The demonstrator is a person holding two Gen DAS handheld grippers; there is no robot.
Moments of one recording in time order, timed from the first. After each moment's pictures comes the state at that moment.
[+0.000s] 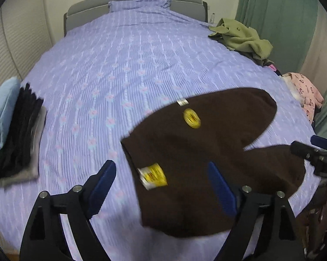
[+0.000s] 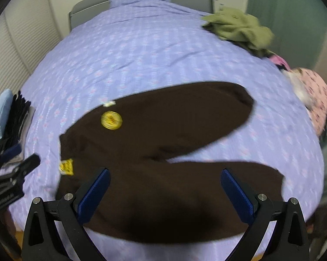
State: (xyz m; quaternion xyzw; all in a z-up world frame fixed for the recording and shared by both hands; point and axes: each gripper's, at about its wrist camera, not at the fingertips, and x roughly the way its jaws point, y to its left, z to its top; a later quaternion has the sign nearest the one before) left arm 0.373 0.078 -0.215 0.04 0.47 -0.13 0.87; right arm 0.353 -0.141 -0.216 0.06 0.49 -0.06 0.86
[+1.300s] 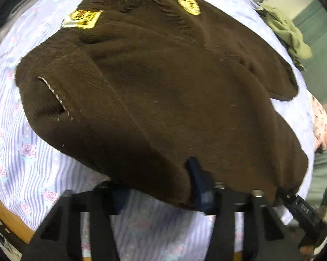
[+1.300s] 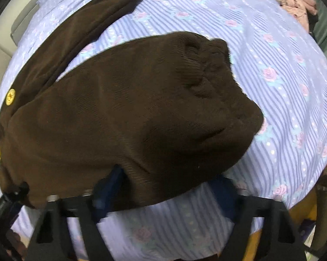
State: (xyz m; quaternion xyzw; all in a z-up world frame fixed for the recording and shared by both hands) left arm 0.307 -0.005 -0.370 -0.15 0.61 -0.04 0.78; right arm 0.272 -0.331 -0.394 0.20 0.59 -0.13 0.77
